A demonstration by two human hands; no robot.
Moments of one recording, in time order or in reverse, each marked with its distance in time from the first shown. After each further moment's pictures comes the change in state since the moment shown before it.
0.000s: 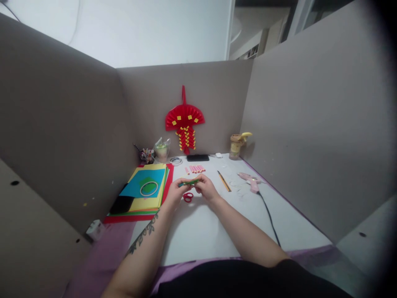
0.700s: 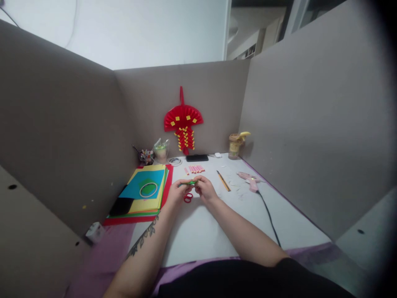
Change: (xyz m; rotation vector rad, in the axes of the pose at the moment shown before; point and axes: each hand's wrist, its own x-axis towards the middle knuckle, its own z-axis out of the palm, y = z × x) left_hand -0.003 0.004 0.015 -0.242 0.123 -0.110; right_hand -0.003 -0.006 0.011 0.207 0.142 0.105
